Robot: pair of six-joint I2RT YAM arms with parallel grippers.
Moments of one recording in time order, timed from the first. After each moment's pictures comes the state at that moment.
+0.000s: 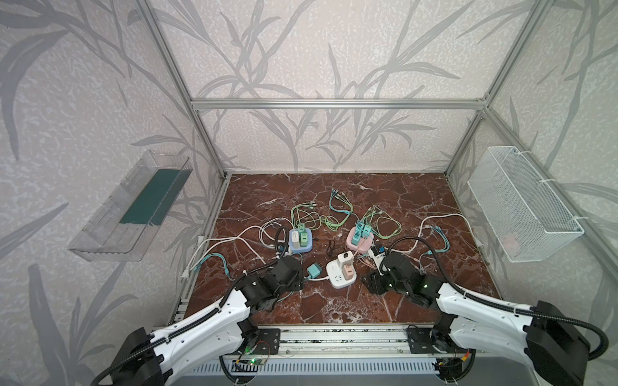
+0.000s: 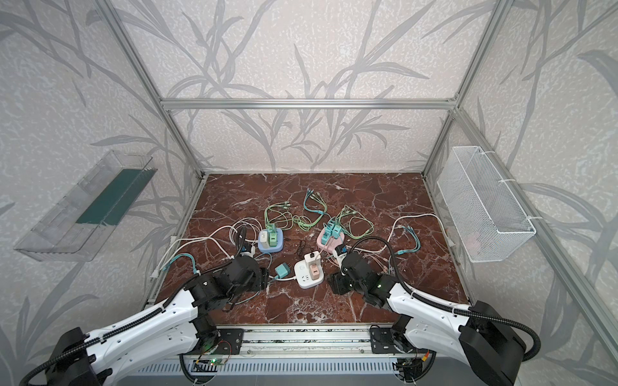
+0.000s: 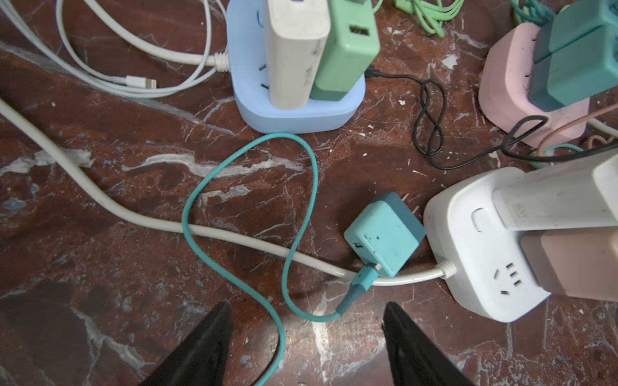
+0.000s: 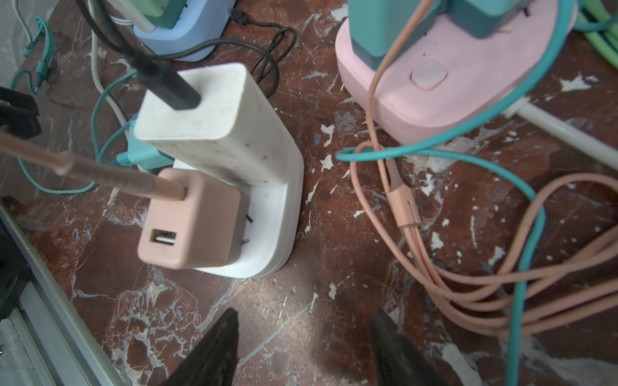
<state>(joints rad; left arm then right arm) -0.82 0.87 0.47 -0.55 -0.31 -0.74 0.82 1.04 0.38 -0.12 -0.04 0.45</state>
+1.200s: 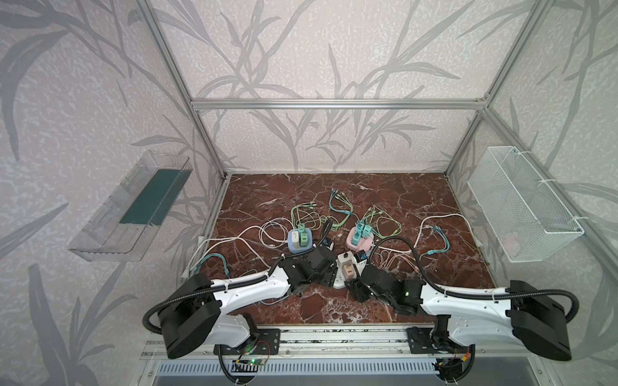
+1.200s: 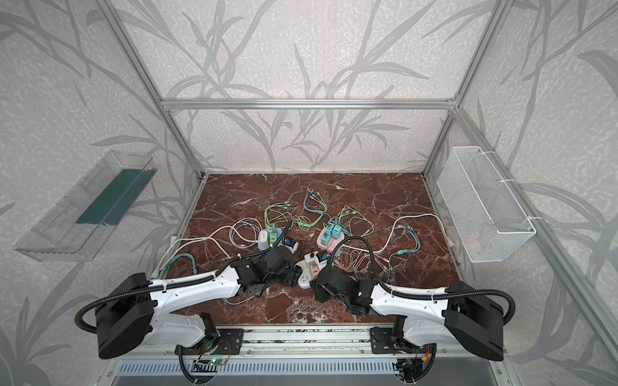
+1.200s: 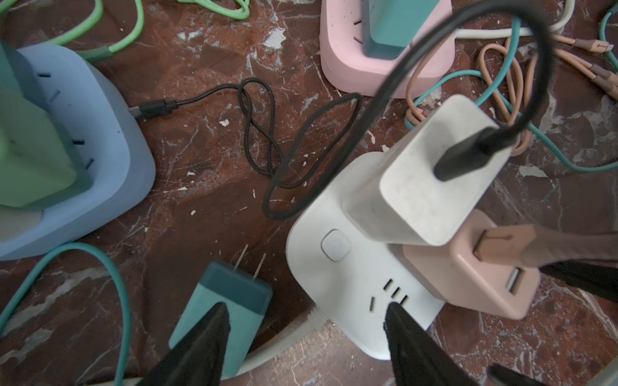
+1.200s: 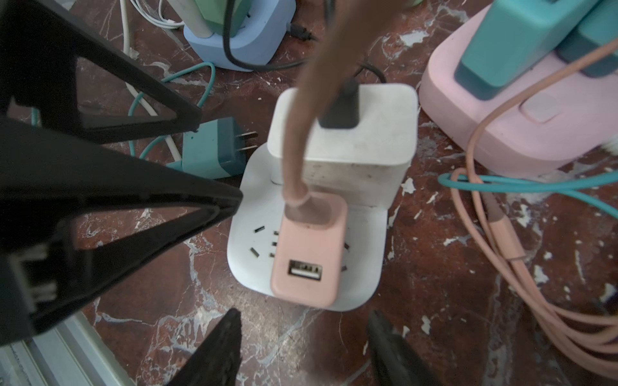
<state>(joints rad) -0.95 1.34 0.69 -0.29 -0.19 -0.49 1.12 1.23 0.50 -0.04 0.23 0.61</state>
